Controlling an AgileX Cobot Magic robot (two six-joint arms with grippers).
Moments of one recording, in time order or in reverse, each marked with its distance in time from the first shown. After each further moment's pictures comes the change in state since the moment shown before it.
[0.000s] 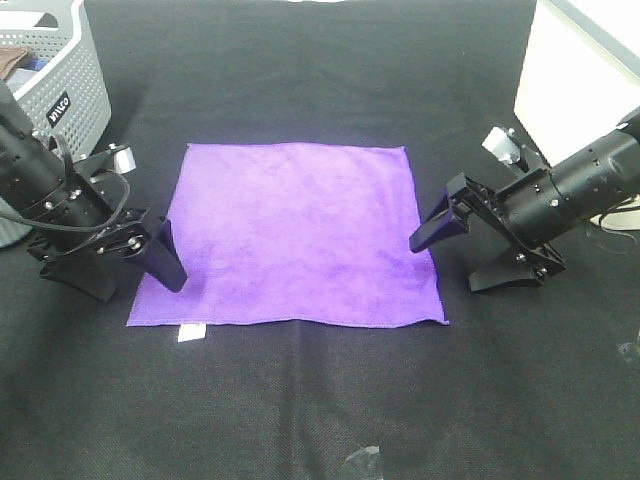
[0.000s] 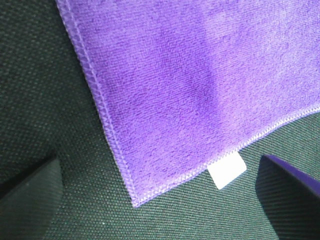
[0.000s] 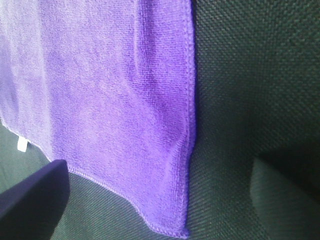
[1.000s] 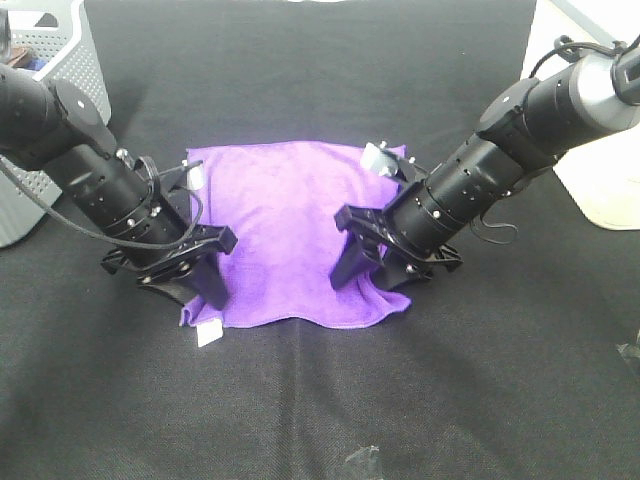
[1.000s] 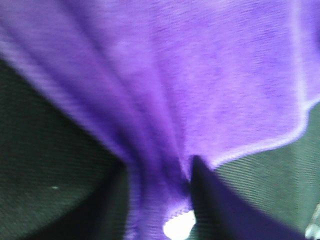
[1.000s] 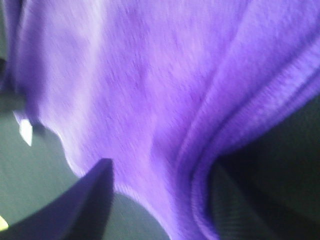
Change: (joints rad) left arm -0.171 0.066 -0.045 -0.060 -0.063 -0.074; right arm 0.305 0.106 -0.167 -0.132 -0.015 0.119
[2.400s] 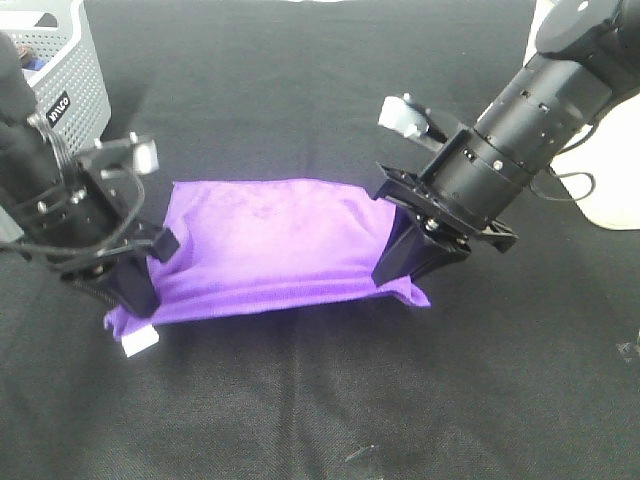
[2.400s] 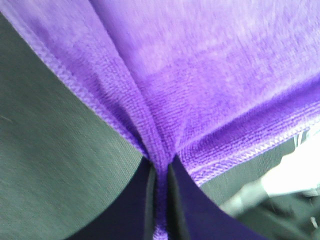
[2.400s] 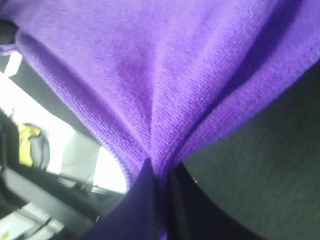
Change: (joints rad) left arm -0.020 -0.371 0.196 0.231 0.080 -0.155; right arm 0.012 -0.336 0.099 -0.147 0.221 0.193
